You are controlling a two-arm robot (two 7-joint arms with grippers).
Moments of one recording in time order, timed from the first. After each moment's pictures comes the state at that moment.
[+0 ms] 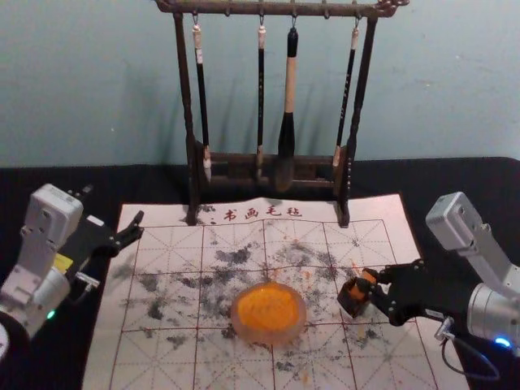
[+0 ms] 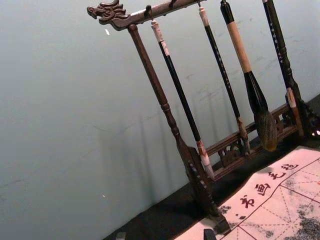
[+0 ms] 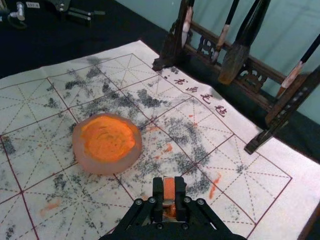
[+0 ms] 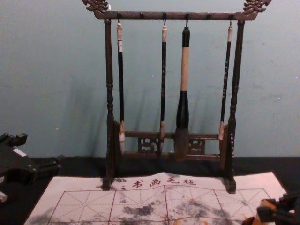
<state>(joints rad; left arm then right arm) -0.20 0.60 0.45 -1.41 -0.25 -0.12 0.03 0.16 0.68 -0.41 -1.65 0.34 0.28 0.52</state>
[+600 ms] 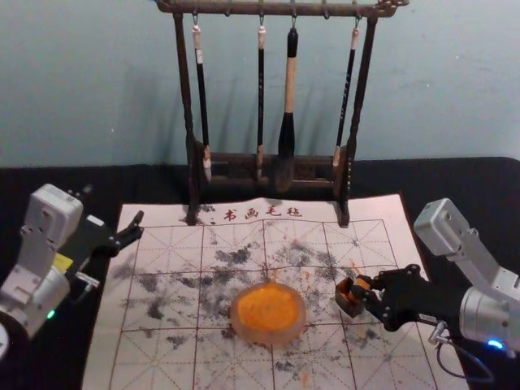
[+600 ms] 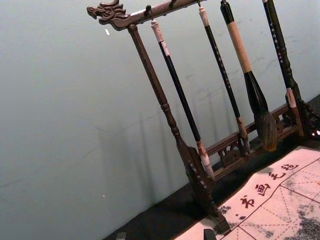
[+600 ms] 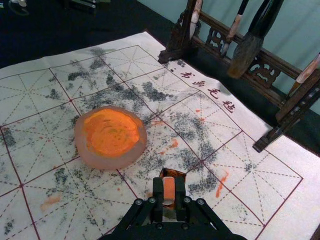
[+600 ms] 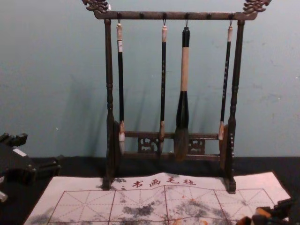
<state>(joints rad) -0.20 0.60 0.45 -1.41 -0.25 -0.12 0.03 0.19 0.67 -0.45 -1.61 0.32 0.28 0.54</state>
